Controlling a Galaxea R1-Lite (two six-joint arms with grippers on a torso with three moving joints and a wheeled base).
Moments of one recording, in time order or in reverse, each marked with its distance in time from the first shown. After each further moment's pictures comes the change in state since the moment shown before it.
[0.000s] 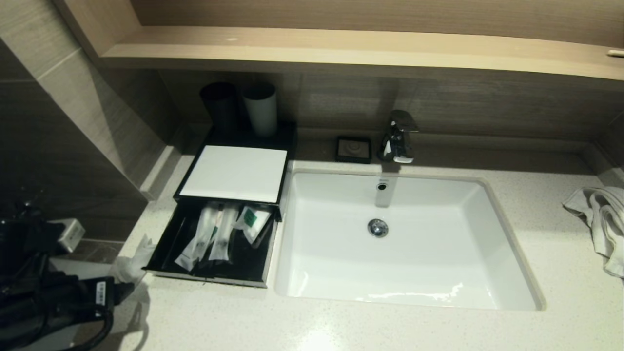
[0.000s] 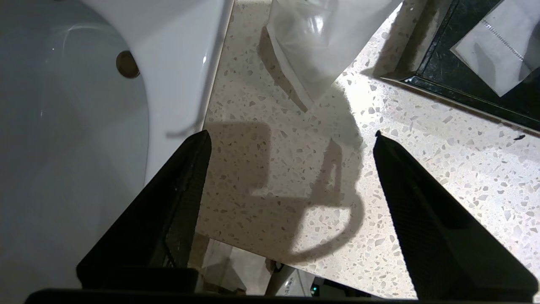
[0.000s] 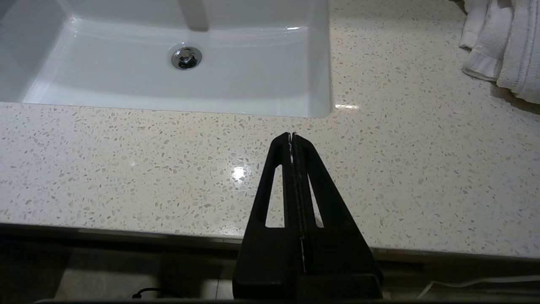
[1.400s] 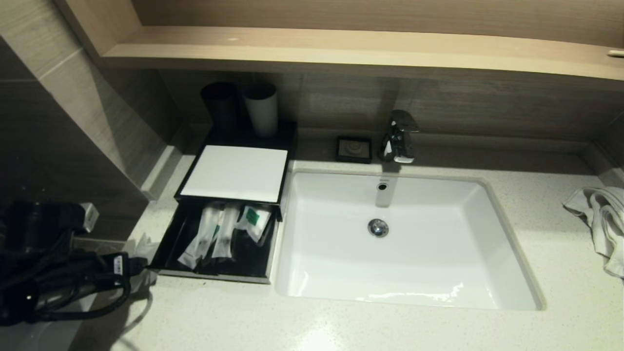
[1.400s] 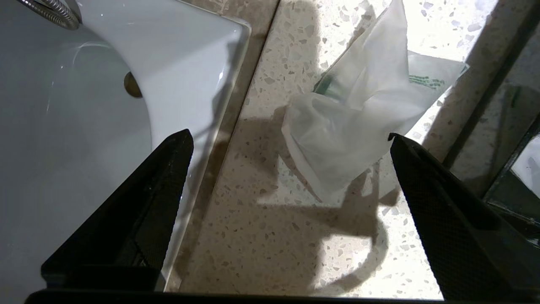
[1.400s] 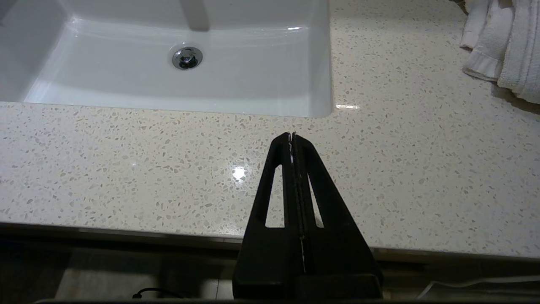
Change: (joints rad) left arm 0.059 0.210 -0.039 -0.222 -0.009 0.013; right arm 0.000 0.000 0.000 0.000 0.000 0.000
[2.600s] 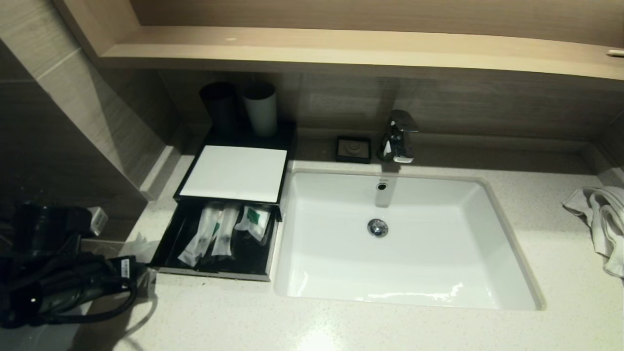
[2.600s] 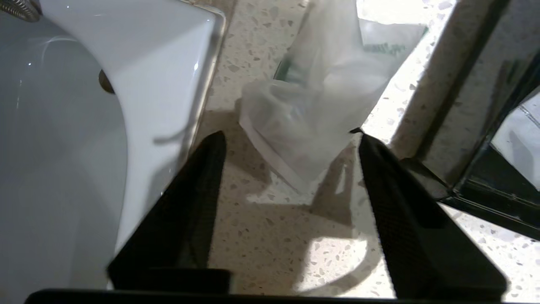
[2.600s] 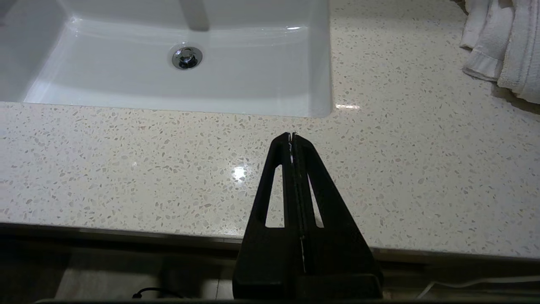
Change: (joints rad) left arm 0.000 0.014 0.017 -0.013 -0.044 -0.007; right arm 0.000 0.000 0.000 0.000 0.000 0.000
